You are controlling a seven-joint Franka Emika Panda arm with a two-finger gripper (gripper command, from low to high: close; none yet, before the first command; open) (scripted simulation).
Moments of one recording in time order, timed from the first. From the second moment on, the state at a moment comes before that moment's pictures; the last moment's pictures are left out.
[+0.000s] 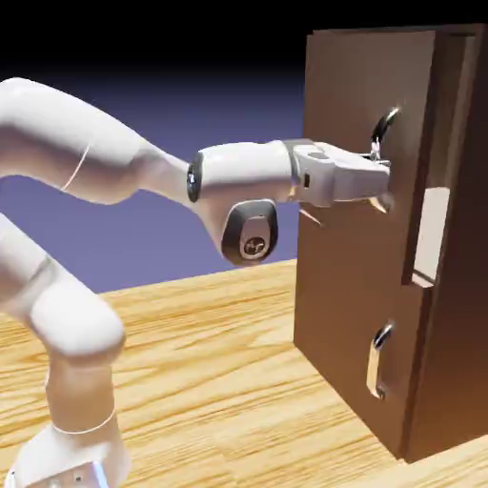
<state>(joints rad) 0.22 -0.63 -0.53 -2.73 -0.18 3.71 0.63</state>
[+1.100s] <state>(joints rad) -0.89 -0.92 0.21 -2.87 -0.77 3.75 1.64</state>
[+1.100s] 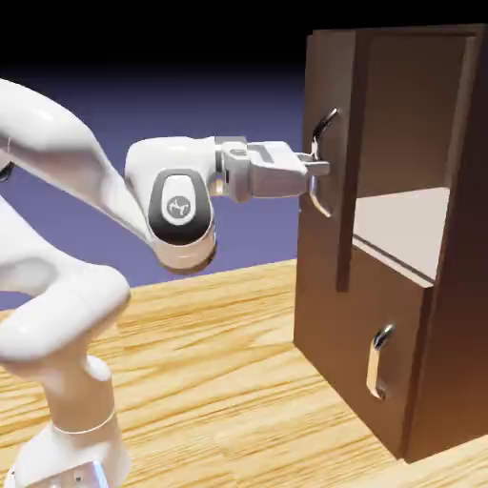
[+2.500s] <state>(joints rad) -0.27 -1.76 0.81 -2.78 -0.45 2.03 1.87</state>
